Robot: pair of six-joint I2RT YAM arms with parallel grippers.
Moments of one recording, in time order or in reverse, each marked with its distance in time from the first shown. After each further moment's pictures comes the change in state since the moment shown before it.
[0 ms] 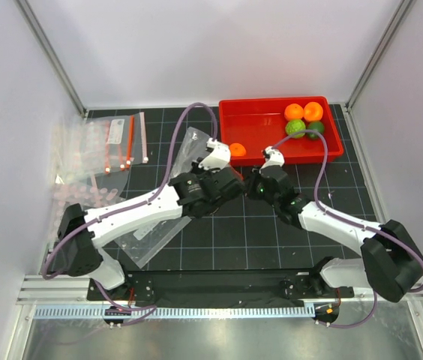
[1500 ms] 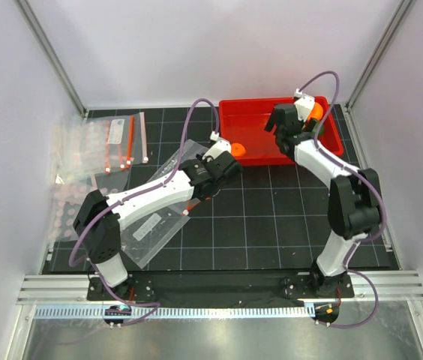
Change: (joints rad) left arm 0.150 0.177 0.085 0.044 0.248 0.100; right arm -0.348 0.471 0.647 -0.226 0.417 -0.180
